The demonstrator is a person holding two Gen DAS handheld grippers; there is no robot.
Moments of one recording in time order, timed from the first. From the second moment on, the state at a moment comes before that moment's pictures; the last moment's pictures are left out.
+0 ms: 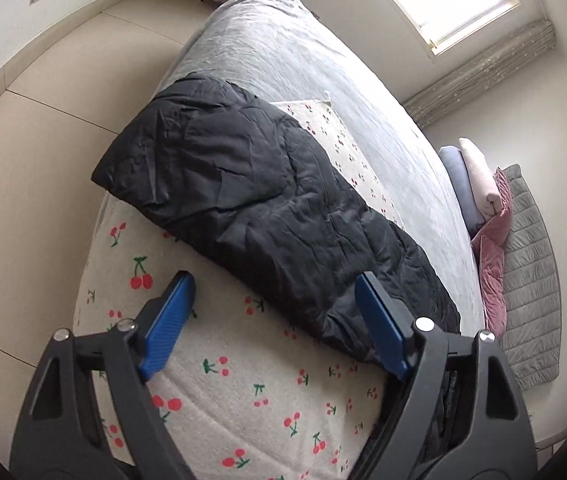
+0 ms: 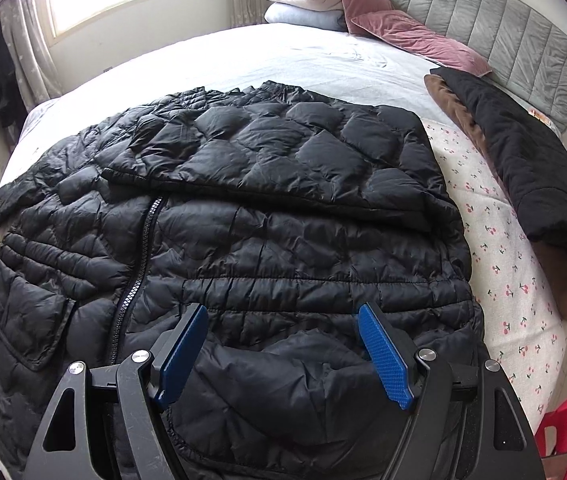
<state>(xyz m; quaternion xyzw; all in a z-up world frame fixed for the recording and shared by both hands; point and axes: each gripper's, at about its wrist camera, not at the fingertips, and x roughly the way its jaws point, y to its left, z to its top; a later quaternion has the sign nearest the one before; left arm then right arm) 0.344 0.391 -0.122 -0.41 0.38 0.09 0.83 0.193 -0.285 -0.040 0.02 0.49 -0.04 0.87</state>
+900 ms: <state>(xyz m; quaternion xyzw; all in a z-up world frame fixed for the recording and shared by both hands) 0.371 0.088 0.111 -0.09 0.24 -0.18 0.95 0.192 -0.306 -0.026 0.08 0.46 -0.04 0.88</state>
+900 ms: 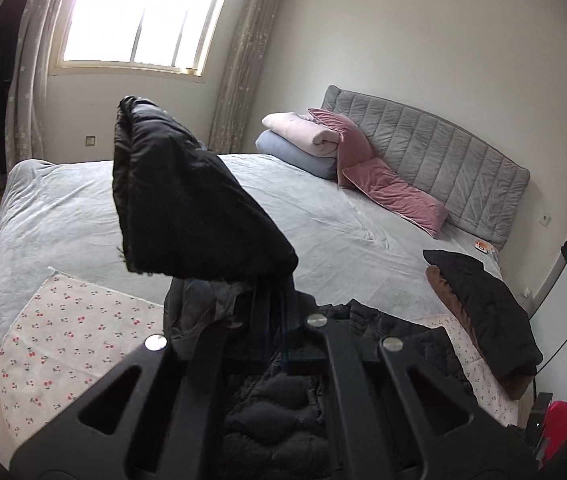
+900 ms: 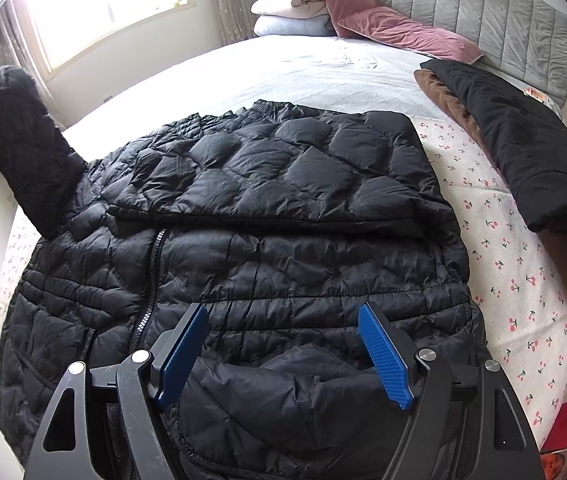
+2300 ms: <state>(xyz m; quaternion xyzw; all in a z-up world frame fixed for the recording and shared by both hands) 0.439 0.098 -0.089 -0.04 0.44 -0.16 0.88 0.335 -0.308 -0.058 0.19 0.49 0.02 0.85</state>
